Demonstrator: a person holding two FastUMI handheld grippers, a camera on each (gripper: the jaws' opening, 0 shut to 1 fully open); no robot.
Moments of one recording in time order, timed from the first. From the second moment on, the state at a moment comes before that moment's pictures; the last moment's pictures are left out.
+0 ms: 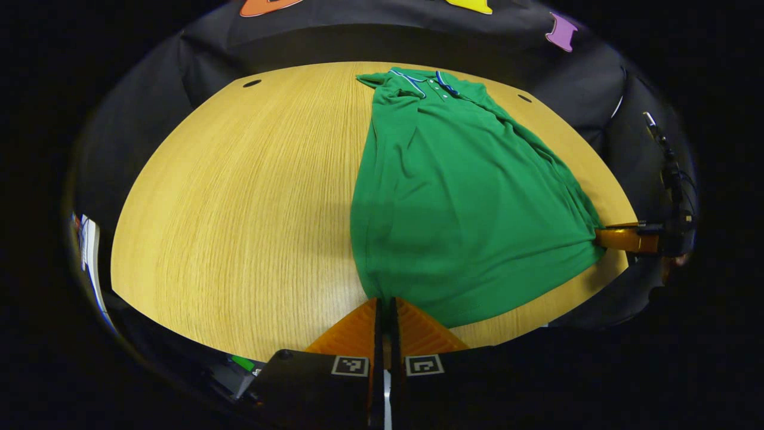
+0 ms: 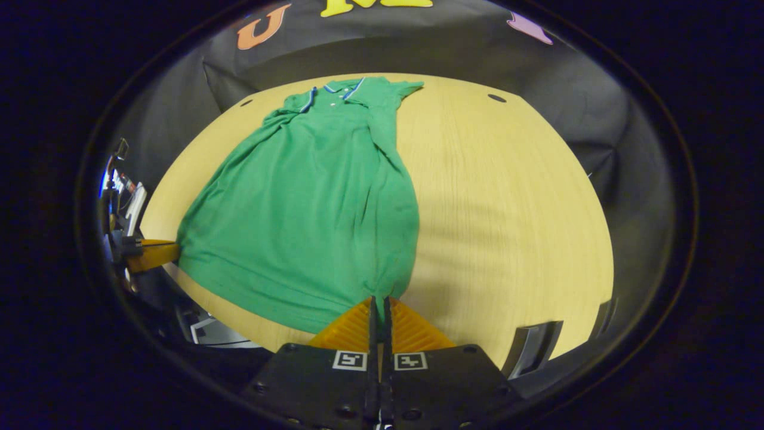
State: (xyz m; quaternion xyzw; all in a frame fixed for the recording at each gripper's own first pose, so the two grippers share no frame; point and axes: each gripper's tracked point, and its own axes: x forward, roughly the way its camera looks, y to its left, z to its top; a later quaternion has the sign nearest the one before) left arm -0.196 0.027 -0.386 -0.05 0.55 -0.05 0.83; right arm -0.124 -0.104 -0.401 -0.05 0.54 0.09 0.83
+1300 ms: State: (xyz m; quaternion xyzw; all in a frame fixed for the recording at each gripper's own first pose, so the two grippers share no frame) left arm 0.003 0.029 -0.225 -0.08 0.35 -0.10 0.93; right arm 0.037 -0.086 -0.218 0.02 0.38 0.10 0.92
